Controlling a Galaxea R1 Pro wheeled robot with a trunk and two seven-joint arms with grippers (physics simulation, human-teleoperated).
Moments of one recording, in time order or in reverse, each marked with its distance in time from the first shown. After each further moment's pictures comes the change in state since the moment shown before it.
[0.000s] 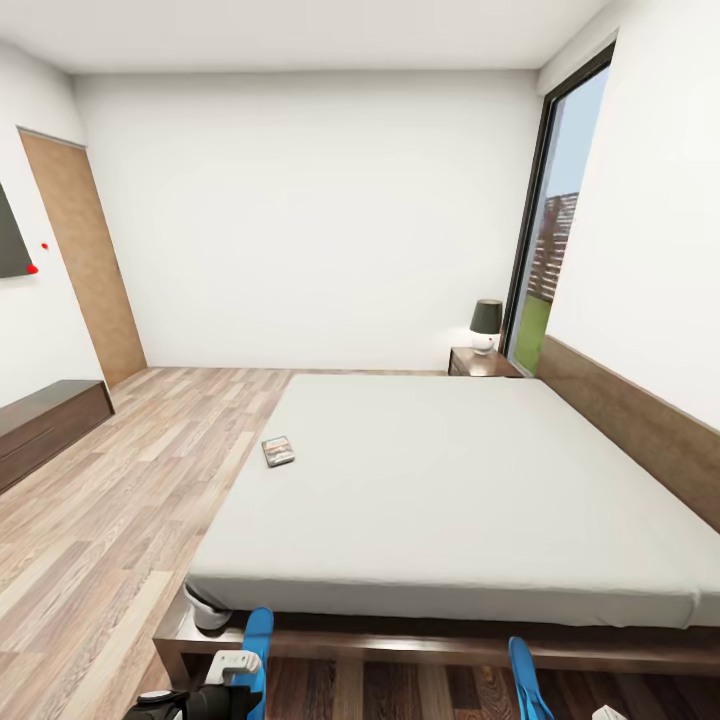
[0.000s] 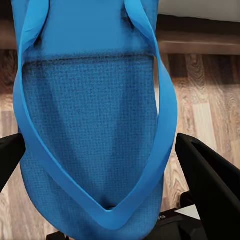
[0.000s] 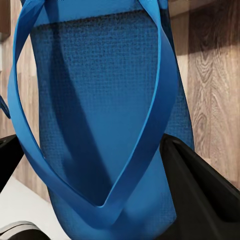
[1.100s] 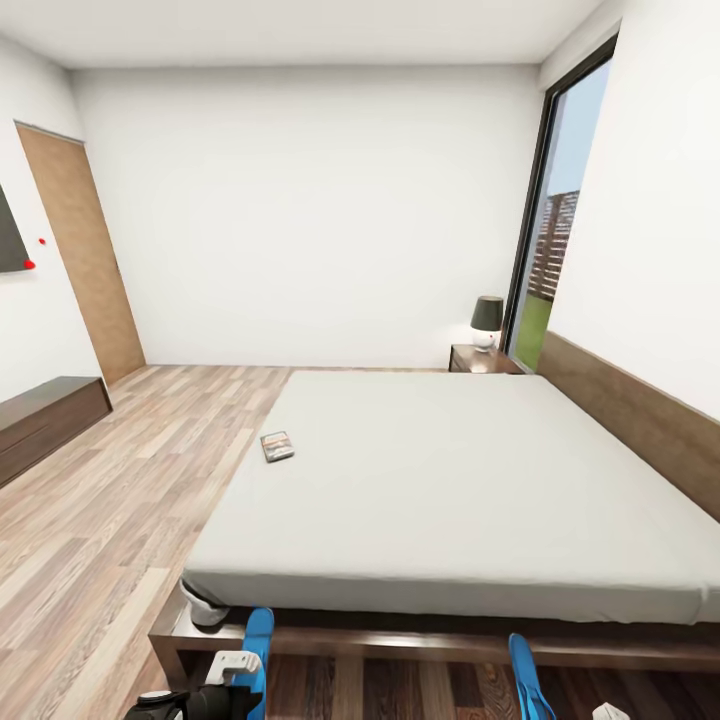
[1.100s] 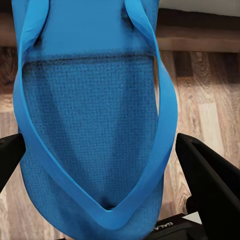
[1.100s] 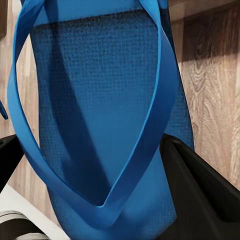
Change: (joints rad) left arm 0.000 -0.001 -0.002 0.000 -0.001 0.000 0.000; right arm 0.000 -0.002 0.001 0.000 0.000 -0.047 -0.001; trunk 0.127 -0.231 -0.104
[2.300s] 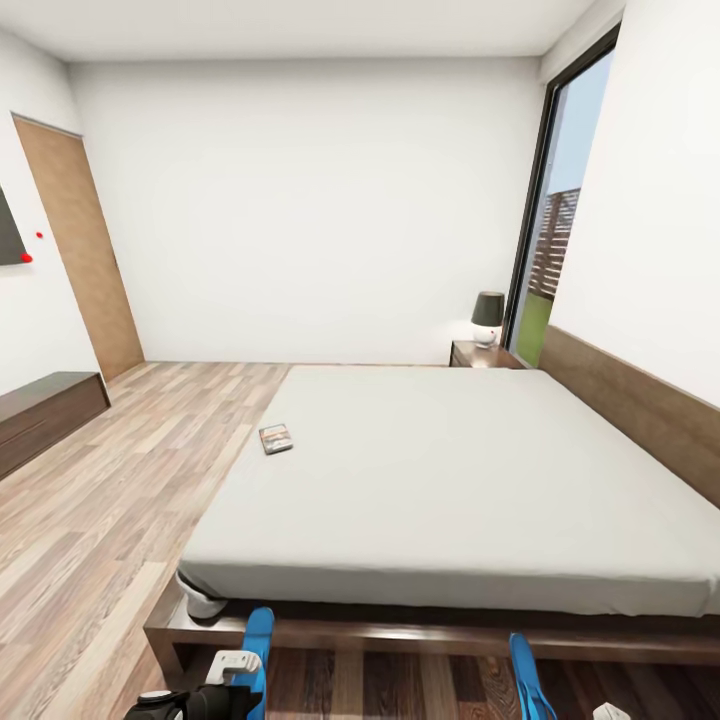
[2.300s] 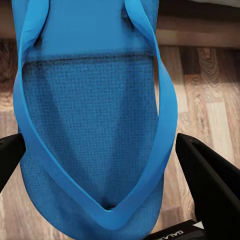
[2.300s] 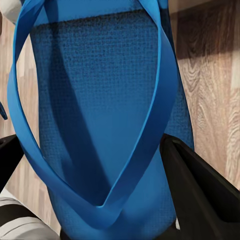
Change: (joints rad) left arm 0.000 0.000 0.000 0.000 0.000 0.000 0.000; right arm 0.000 -0.001 -0.001 0.000 0.000 -0.001 0.000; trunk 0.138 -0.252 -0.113
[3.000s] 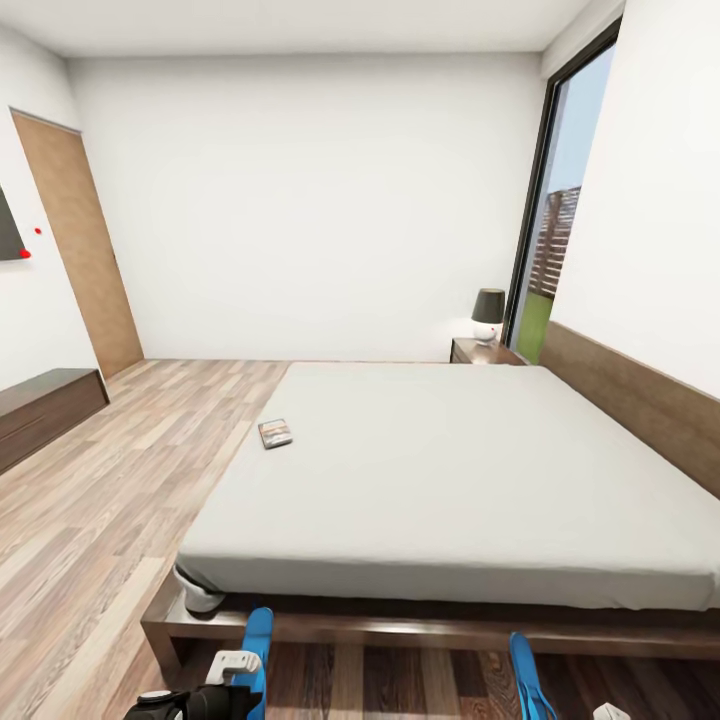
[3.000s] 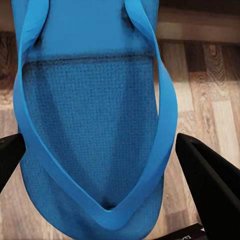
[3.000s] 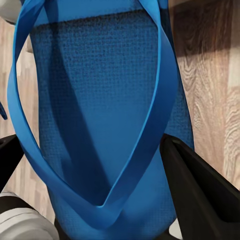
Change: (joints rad) left arm 0.000 0.000 0.000 0.000 0.000 0.000 0.000; right arm 0.000 0.000 0.000 0.000 0.000 0.000 0.000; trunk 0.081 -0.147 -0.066
